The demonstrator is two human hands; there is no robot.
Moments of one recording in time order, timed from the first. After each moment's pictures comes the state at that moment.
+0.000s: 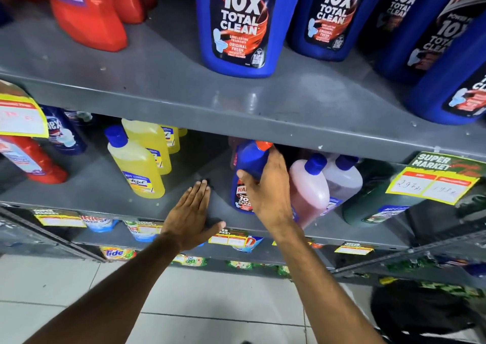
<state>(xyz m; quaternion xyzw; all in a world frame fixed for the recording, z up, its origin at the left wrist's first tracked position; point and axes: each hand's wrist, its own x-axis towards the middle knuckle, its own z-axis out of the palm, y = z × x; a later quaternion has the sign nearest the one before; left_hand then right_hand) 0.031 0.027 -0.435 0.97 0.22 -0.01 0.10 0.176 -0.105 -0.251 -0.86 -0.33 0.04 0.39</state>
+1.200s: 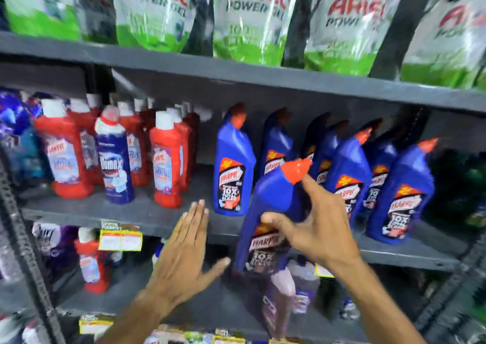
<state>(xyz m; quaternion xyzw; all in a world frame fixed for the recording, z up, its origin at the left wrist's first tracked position) -0.038 -0.030 -0.093 0.93 0.19 0.30 -0.01 0.127 -0.245 0.065 -0.69 -0.55 -0.17 0.44</state>
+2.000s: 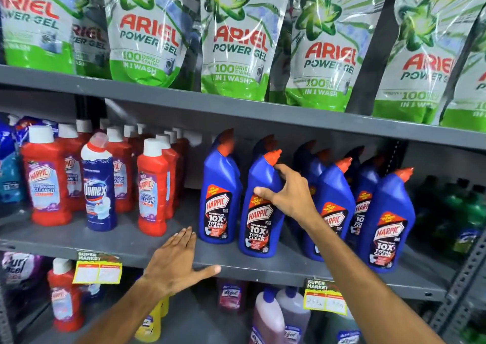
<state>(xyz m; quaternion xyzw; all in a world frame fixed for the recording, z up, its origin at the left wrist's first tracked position) 0.016 0.025 -0.074 0.95 0.31 0.09 0.02 0.249 -0.147 0.091 -0.74 -0.49 -0.10 0.45</state>
